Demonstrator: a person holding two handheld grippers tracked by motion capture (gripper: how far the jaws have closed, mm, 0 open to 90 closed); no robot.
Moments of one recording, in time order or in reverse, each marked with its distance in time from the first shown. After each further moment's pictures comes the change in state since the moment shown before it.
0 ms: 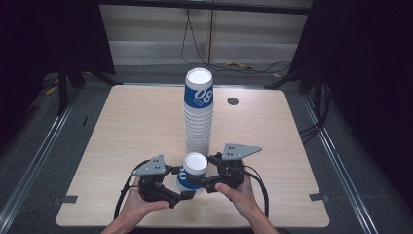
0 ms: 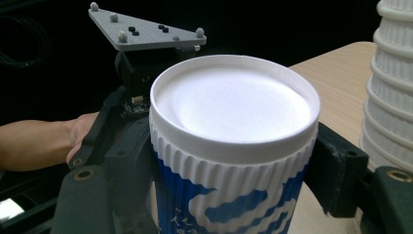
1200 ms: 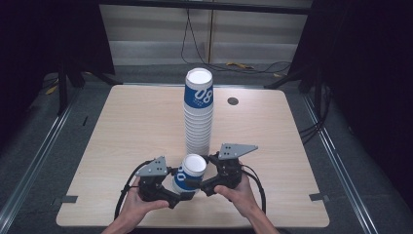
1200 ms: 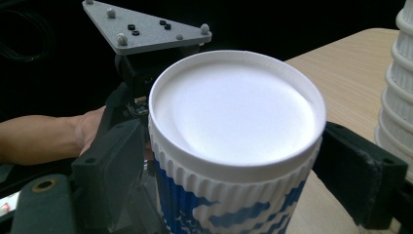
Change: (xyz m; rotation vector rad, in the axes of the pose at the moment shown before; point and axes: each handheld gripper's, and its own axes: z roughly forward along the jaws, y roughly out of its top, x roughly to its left) left arm 0.000 -0.001 -0.002 0.066 0.031 0.036; right arm -0.002 0.000 0.005 0.038 0.022 0.018
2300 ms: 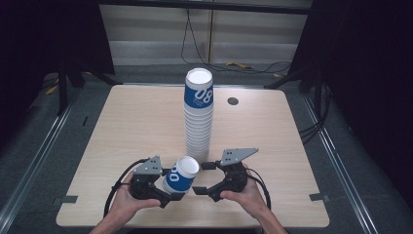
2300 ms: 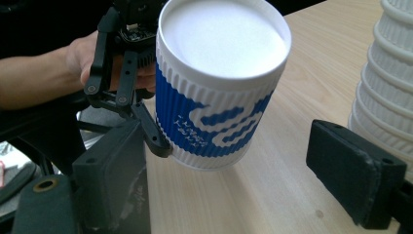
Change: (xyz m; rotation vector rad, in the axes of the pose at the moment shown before) left arm 0.010 -0.004 -0.014 0.155 0.044 0.017; right arm -0.006 -0.016 -0.011 0.160 -0.022 -0.033
